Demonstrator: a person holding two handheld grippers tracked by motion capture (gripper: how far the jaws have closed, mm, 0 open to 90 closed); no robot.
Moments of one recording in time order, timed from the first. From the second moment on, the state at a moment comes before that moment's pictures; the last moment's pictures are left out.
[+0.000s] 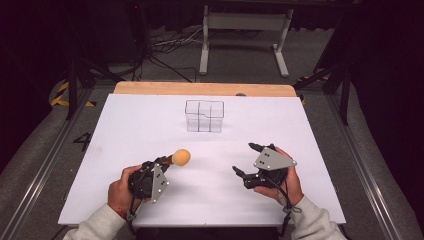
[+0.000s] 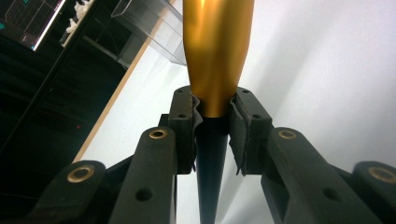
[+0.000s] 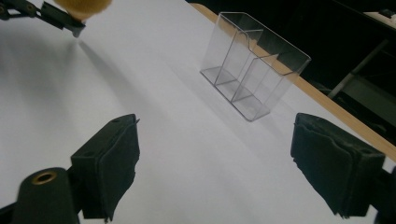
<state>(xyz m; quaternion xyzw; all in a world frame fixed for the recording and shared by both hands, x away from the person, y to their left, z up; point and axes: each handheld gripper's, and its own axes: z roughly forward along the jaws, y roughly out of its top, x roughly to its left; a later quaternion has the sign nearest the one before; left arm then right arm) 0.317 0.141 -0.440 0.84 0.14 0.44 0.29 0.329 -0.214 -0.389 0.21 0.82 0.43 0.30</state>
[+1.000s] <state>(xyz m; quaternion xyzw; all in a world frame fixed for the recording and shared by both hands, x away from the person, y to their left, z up) 0.334 0.170 -0.429 0.81 0.24 0.32 0.42 0.309 -0.274 -0.423 0.27 0.76 0.45 0.37</state>
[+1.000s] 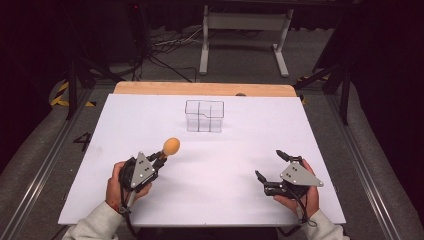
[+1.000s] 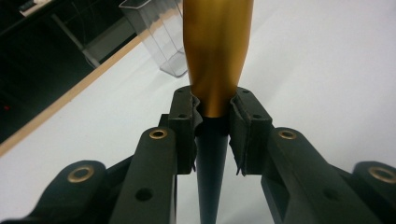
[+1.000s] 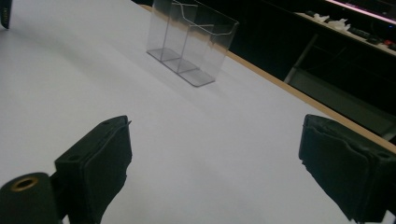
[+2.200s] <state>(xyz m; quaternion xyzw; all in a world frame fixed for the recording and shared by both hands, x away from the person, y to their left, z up) 0.372 0.181 -0.406 0.73 0.28 0.23 0.58 0.303 -0.303 -0.431 0.33 0.73 0.46 0.37</state>
